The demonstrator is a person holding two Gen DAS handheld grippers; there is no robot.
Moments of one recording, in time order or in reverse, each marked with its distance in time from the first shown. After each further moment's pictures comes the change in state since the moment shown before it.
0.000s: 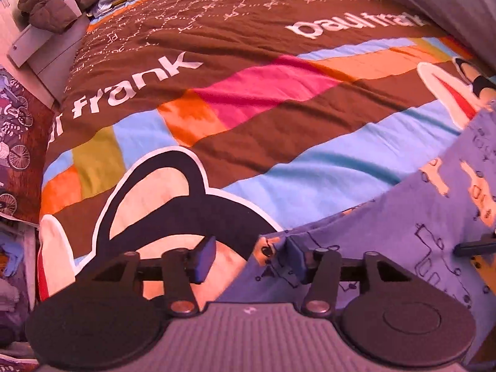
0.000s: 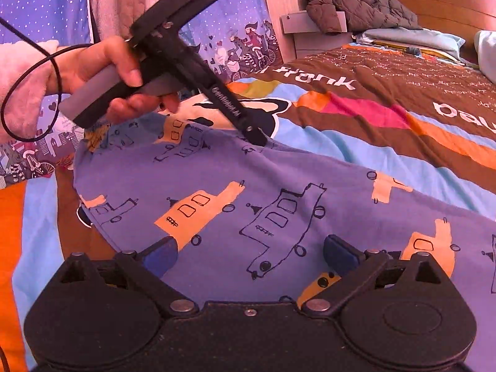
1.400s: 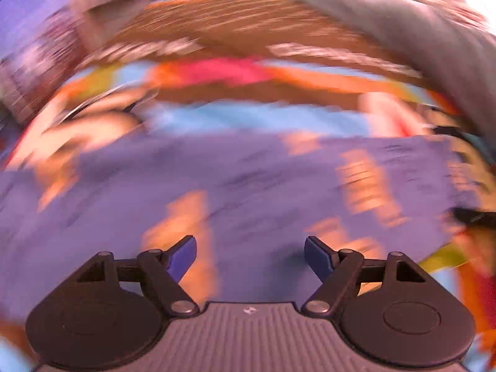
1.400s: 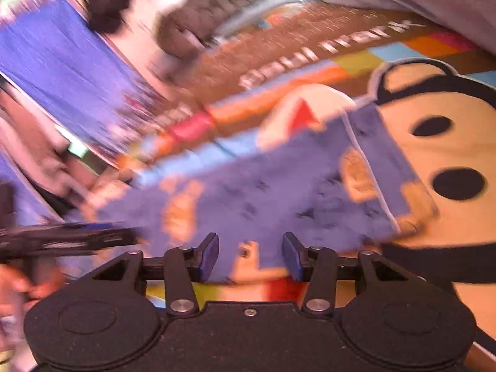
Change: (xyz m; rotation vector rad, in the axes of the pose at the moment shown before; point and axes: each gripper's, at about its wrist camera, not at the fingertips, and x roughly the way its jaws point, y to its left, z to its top) left arm -0.063 -0.134 -0.101 -0.429 -0.125 0.033; right arm -0.159 -0.163 -0.079 0.578 -0.045 -0.160
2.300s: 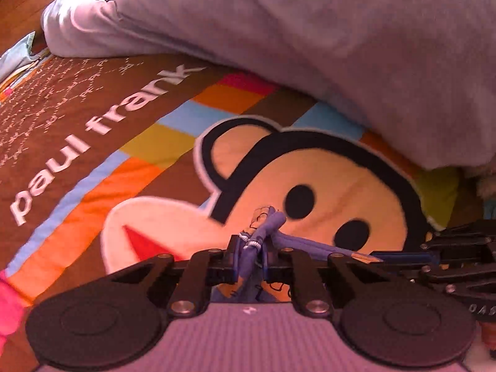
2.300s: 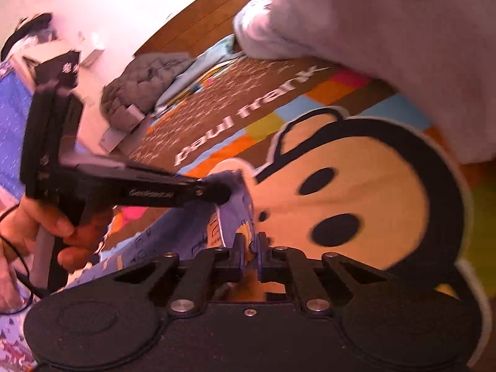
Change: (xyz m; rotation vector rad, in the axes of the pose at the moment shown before) left arm 0.074 -0.294 0.133 0.745 0.050 -0.420; right arm -0.071 -0.056 0.010 0.222 -0.238 -0.117
